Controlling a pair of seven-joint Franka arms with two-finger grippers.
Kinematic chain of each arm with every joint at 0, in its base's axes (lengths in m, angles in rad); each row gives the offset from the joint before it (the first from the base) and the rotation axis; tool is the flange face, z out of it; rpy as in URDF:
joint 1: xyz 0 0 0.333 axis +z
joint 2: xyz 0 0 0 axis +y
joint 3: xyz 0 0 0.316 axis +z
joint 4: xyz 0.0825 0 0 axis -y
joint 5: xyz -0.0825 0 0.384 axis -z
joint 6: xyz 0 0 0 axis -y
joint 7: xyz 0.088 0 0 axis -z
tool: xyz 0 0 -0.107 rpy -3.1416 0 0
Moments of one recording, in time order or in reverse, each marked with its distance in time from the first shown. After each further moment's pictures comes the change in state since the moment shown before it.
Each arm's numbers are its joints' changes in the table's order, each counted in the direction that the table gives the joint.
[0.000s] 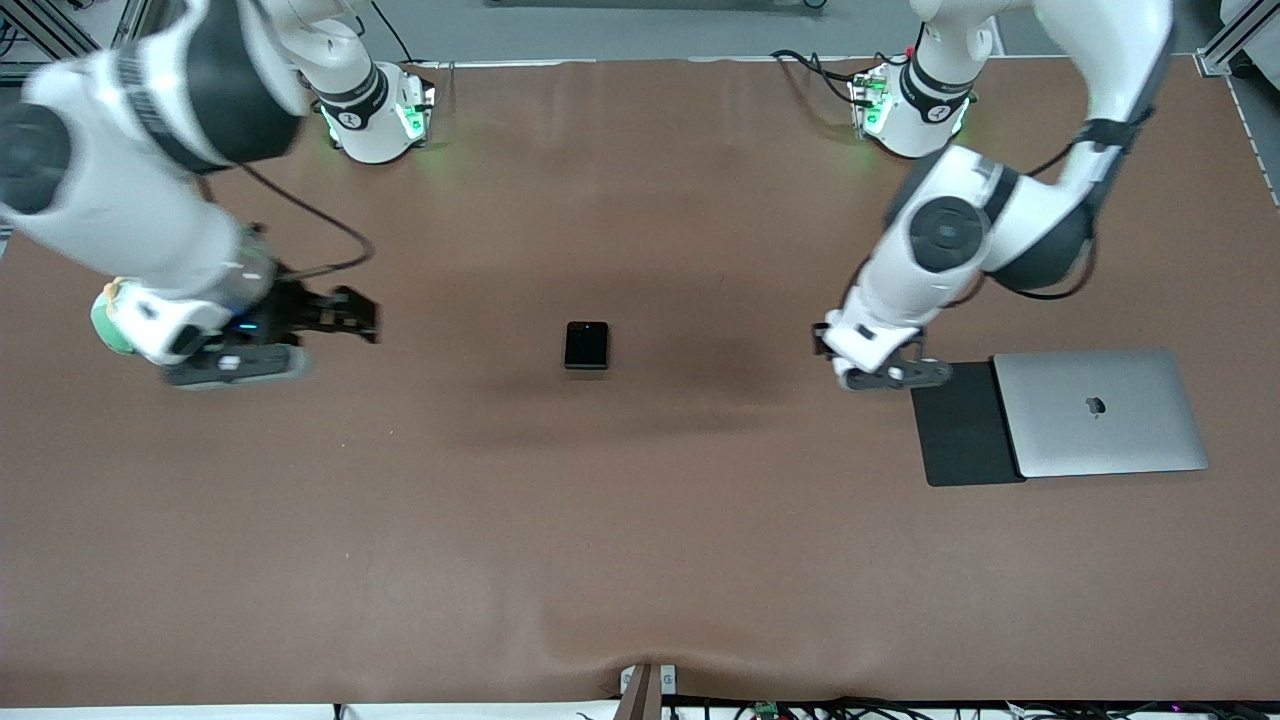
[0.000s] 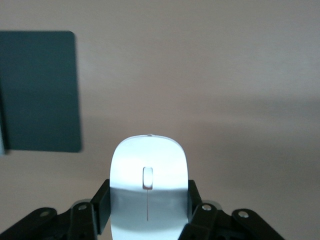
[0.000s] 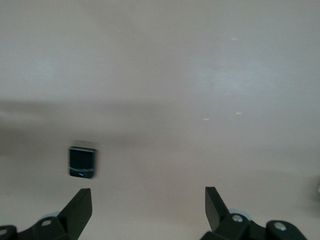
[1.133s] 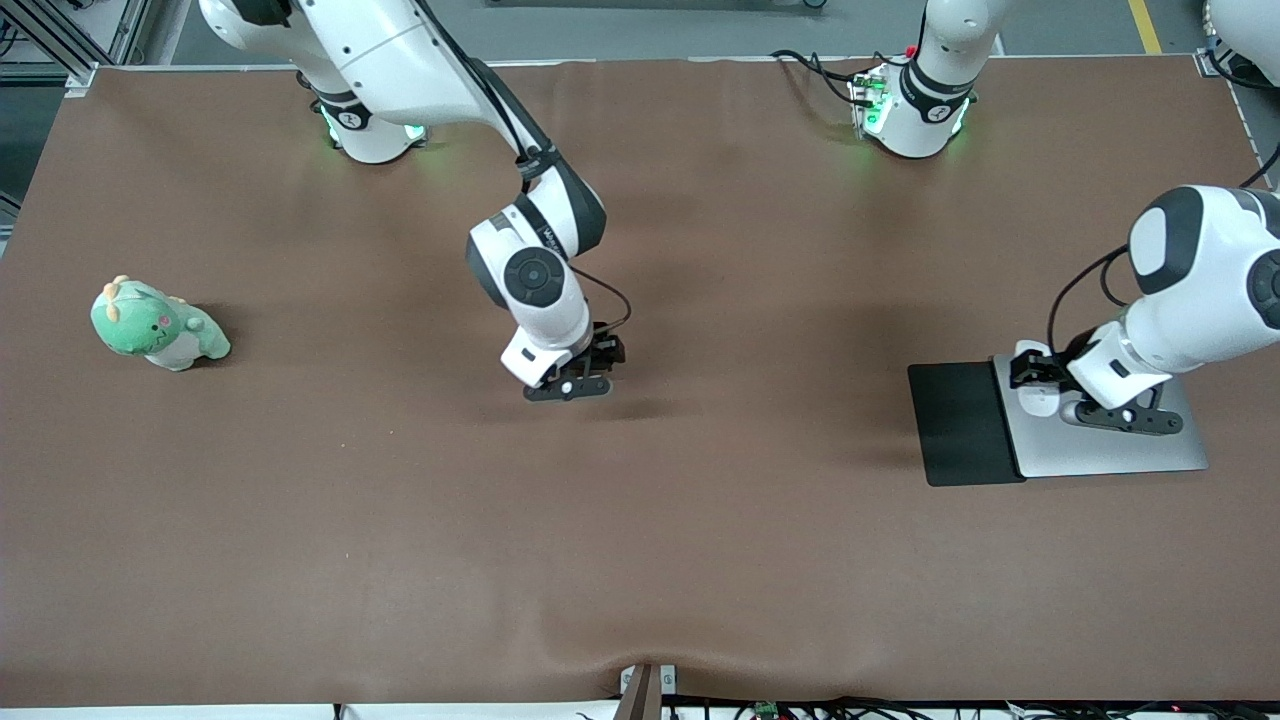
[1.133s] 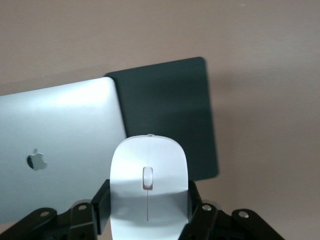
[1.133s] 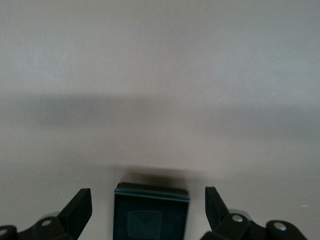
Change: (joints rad) left arm 0.535 0.090 -0.106 0.000 -0.052 0.046 0.580; right arm 0.369 0.422 0.000 -0.210 -0.022 0.642 0.294
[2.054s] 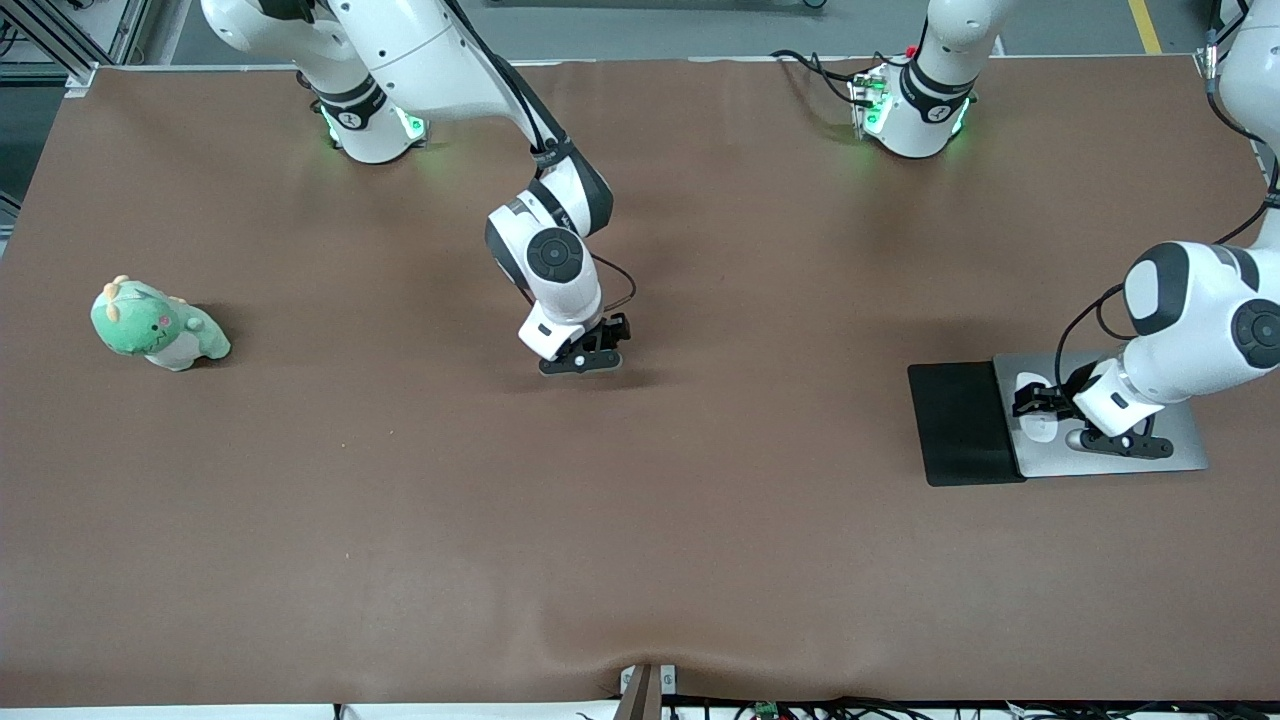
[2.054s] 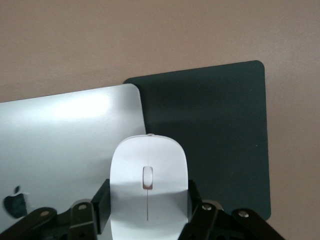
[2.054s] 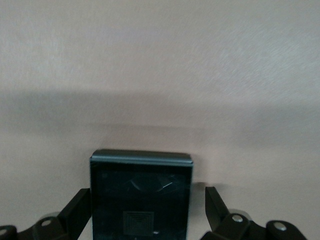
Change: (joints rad) left arm 0.008 0.217 0.075 -0.004 -0.133 0.190 -0.031; right arm 0.054 -0.010 -0.014 -0.099 -0.002 0.066 0.033
